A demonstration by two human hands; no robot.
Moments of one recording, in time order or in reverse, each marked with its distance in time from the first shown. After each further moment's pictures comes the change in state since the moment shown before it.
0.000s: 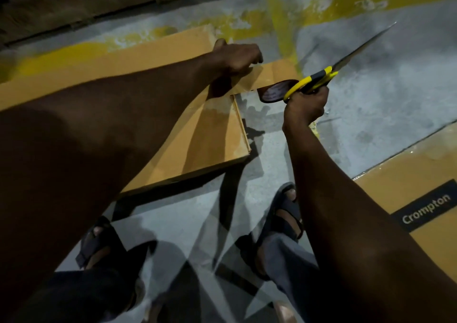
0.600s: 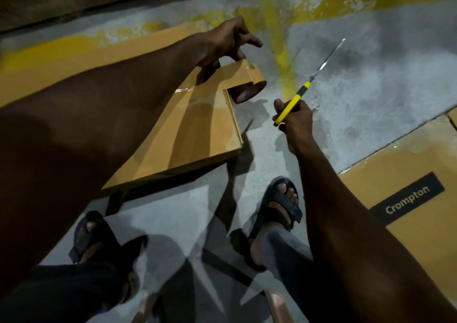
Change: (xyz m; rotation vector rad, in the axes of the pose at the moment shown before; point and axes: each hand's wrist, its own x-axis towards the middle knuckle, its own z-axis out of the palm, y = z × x) left_hand -0.009 -0.001 -0.021 -0.808 -0.065 -0.028; right_hand -0.002 0.031 -0.049 0.047 -0.608 0.021
